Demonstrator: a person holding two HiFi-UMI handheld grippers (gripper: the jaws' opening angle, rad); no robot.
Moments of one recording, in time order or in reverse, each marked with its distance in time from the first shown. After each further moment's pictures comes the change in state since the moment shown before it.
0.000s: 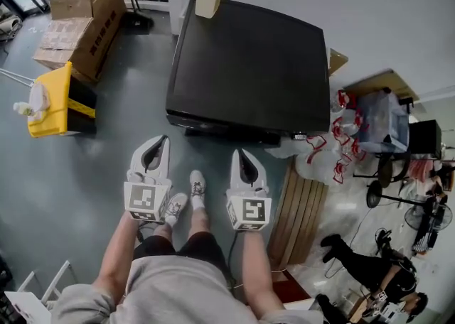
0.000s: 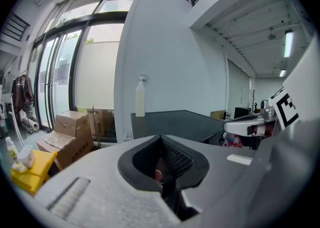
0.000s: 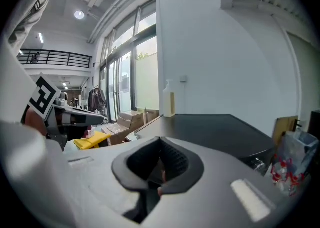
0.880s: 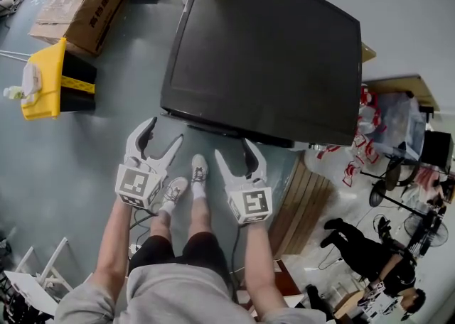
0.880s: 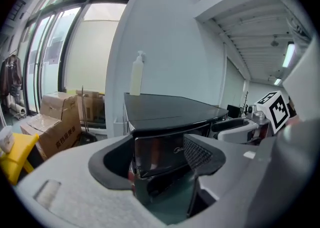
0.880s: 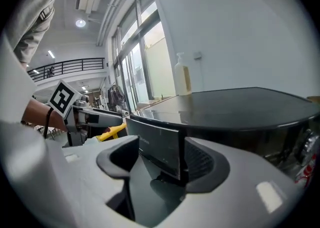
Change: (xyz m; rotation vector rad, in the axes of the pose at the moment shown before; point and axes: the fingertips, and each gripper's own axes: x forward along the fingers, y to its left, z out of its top) left arm 0.071 0.013 -0.084 -0.069 0.102 -0.130; right arm 0.076 0.015 -0.083 0.043 0.121 0.267
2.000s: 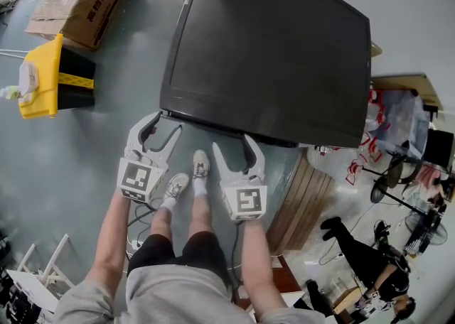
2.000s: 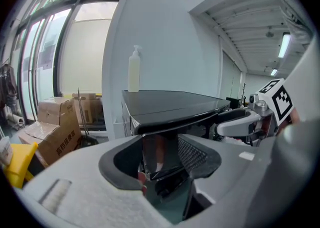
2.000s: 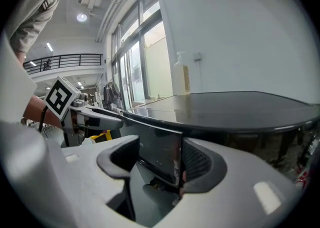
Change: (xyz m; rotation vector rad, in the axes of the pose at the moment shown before) left arm 0.022 0.016 -0.016 0.097 0.025 -0.007; right arm 0.026 0.002 0.000 -0.051 -0.006 -0.060
